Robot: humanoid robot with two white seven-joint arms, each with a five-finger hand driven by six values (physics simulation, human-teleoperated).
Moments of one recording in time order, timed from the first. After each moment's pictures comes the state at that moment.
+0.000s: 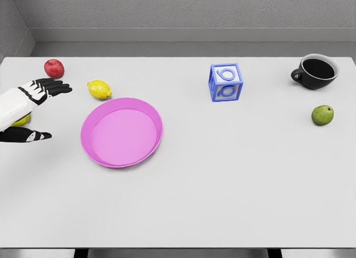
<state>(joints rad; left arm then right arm) 0.03 0.95 -0.04 -1.71 -0.20 -0.61 -0.19 -0.03 0.00 -0.28 0.13 0.31 -0.12 -0.20</state>
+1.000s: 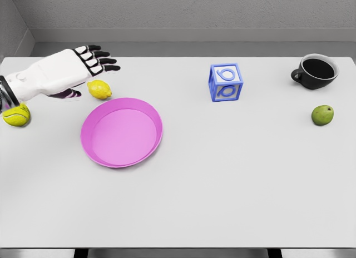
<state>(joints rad) -0.60 0.83 -0.49 -1.53 -0.69 -0.61 -0.19 -0.03 0.00 -0.28 0.13 0.31 -0.12 -0.20</state>
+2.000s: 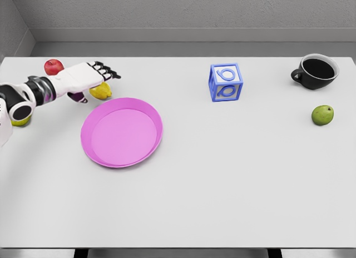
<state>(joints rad) -0.79 0.52 -0.61 -0.91 -0.94 -0.61 -0.19 -0.03 0.00 -0.28 0.13 0.31 -0.12 -0.20</state>
